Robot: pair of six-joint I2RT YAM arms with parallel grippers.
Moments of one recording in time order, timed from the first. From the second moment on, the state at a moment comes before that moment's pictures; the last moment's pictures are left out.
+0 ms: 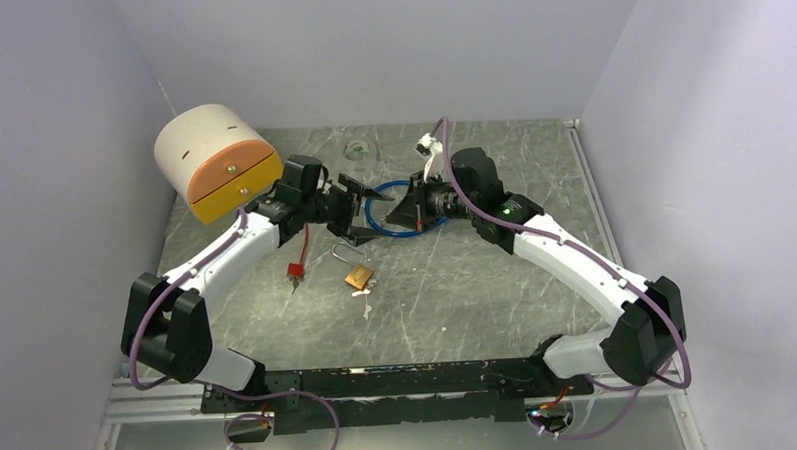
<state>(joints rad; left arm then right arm) -0.45 1.46 1.10 -0.32 0.62 -1.63 0.62 1.32 1.12 -0.22 -0.47 0.43</state>
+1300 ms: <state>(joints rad) -0.41 1.30 1.05 -0.06 0.48 -1.17 0.66 1.33 1.13 -0.07 -0.42 0.66</state>
